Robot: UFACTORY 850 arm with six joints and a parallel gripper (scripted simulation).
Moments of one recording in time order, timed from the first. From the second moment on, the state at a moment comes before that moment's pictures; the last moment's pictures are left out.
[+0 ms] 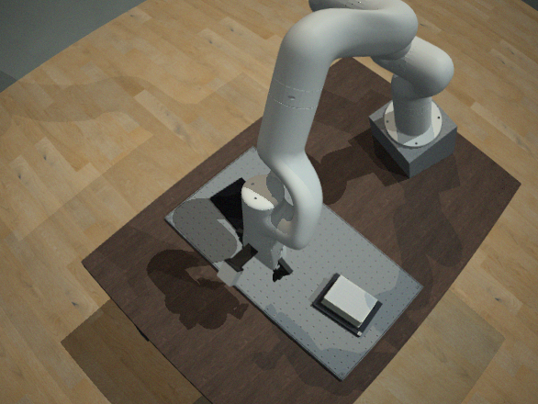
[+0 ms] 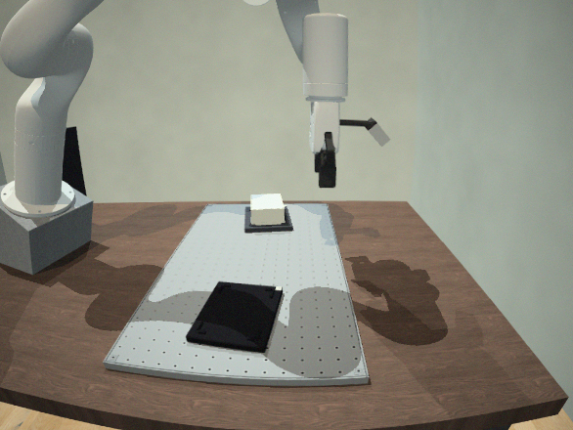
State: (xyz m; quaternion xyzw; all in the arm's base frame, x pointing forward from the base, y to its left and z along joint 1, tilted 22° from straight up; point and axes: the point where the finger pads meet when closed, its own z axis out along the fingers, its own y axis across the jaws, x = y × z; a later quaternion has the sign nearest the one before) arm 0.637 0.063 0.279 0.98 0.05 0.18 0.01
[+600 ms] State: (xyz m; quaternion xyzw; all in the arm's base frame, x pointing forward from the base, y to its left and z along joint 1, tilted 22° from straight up) arm 0.610 0.121 0.238 0.94 0.28 0.16 0.07
